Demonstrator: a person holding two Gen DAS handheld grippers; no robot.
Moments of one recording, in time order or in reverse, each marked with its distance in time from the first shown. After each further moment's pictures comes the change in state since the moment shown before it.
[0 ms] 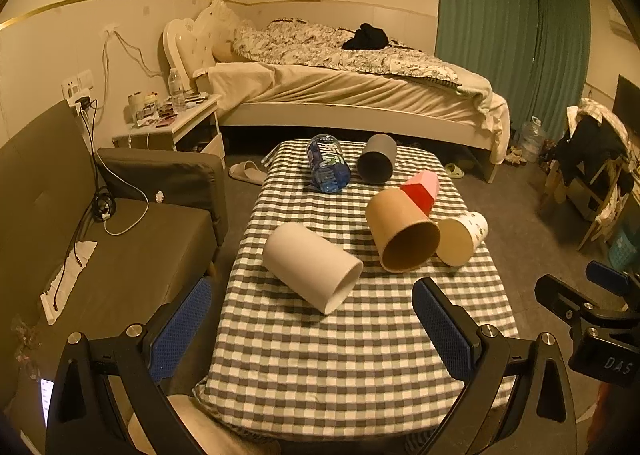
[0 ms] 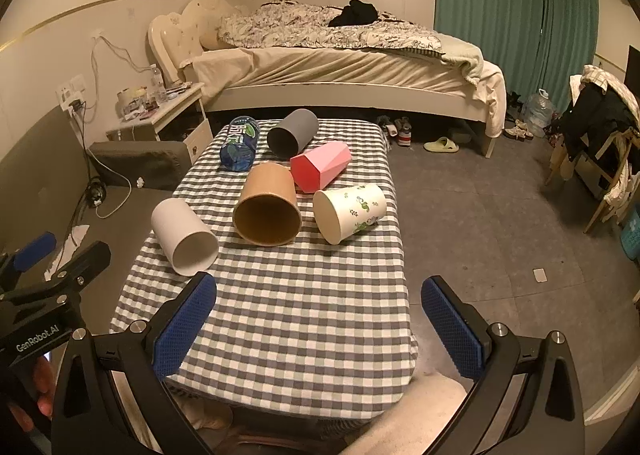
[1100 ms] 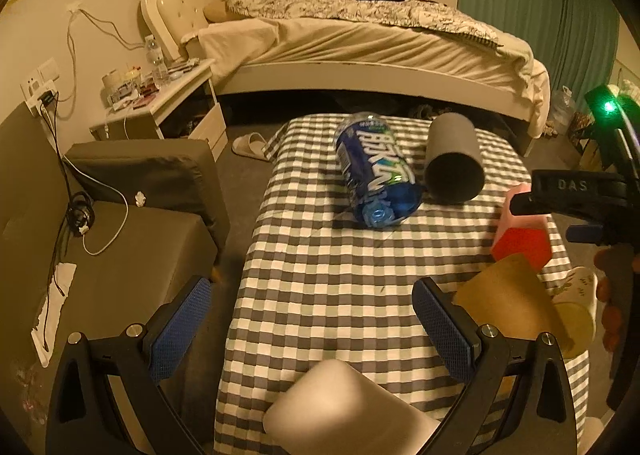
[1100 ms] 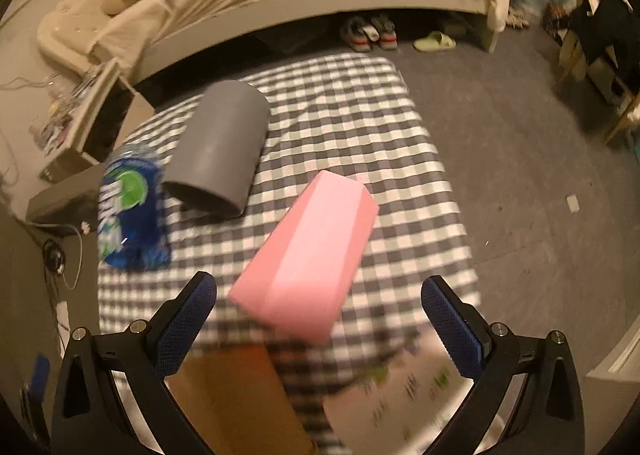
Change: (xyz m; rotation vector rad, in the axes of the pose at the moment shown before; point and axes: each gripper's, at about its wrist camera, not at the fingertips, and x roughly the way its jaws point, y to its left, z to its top) left arm 0.211 0.023 0.078 0.030 0.168 0.064; right arm 0.289 -0.026 0.158 0.276 0.403 -0.039
